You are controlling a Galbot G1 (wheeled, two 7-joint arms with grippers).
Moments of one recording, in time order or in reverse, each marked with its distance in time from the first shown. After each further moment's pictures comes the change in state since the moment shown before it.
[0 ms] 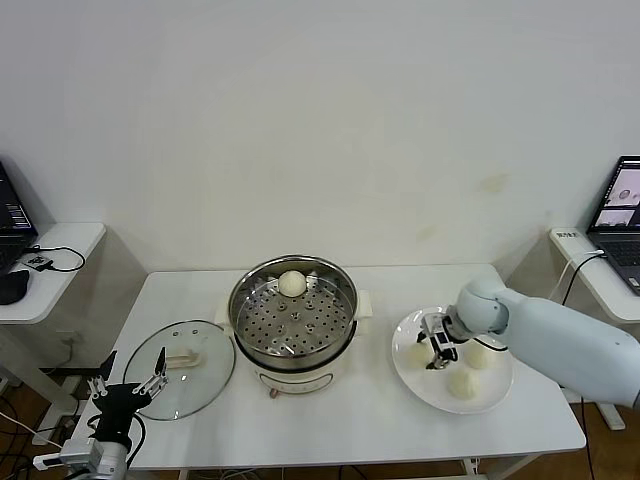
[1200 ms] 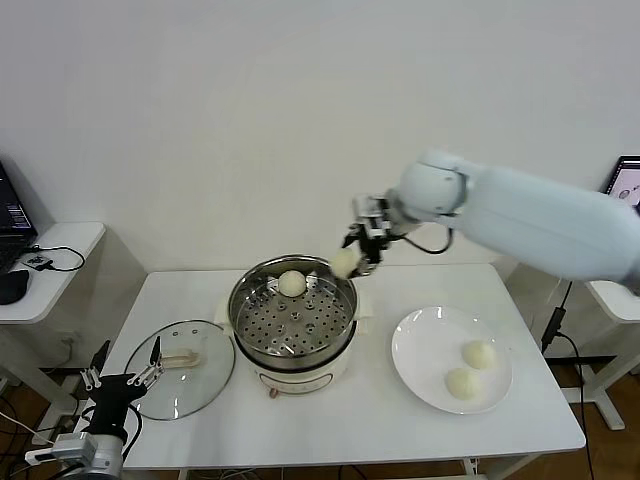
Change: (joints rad) left arm -0.012 -0.008 -0.023 -0.035 0.000 0.001 -0.006; right arm 0.607 0.335 -0.288 0.020 0.557 -0.193 0.116
